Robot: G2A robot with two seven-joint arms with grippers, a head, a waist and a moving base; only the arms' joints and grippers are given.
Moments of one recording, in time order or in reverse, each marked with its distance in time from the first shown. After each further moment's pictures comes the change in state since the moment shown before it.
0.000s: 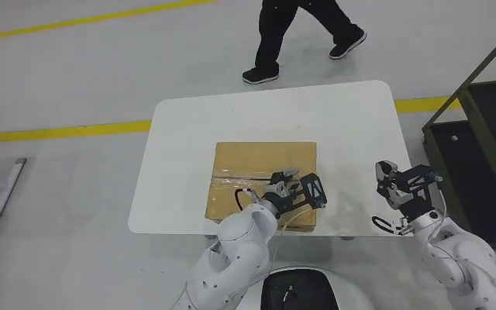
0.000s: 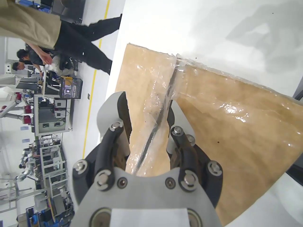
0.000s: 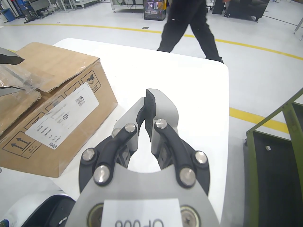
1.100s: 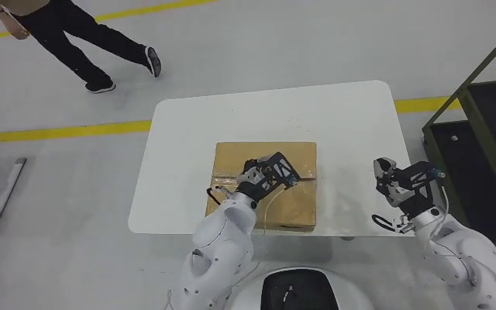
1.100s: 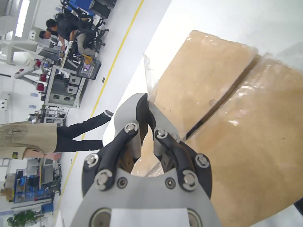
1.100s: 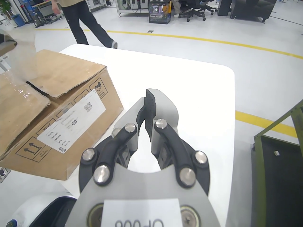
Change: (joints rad) left arm 0.080 0.001 -0.169 -0.125 0.022 0.157 -0.005; right arm 0.024 -0.004 0.006 -0.009 0.037 -0.046 0.022
